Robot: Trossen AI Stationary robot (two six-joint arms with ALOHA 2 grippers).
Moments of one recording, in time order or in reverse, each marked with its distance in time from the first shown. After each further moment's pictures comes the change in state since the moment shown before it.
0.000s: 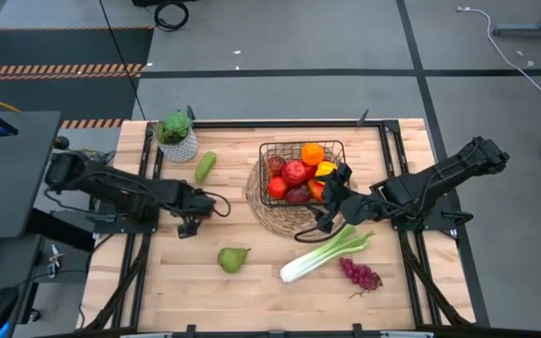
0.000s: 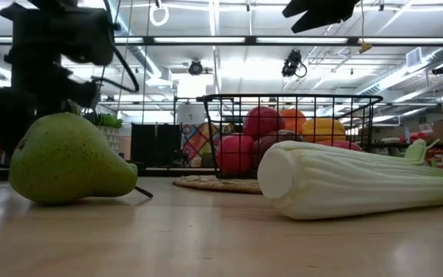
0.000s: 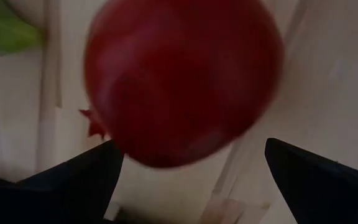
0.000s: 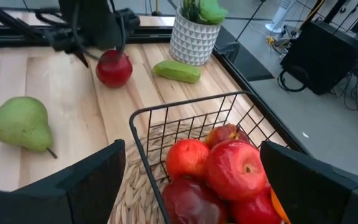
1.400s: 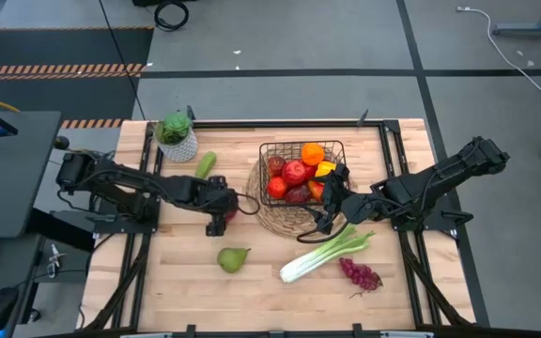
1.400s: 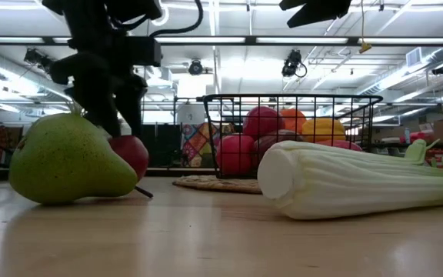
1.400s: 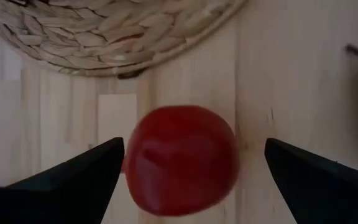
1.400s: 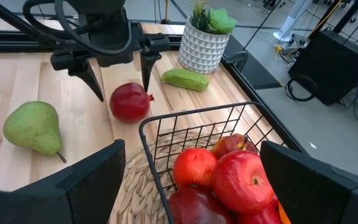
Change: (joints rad) left arm 0.011 0.129 0.220 0.323 -0.070 0.353; right arm 0.000 0.000 0.000 0.051 -0.027 -0.053
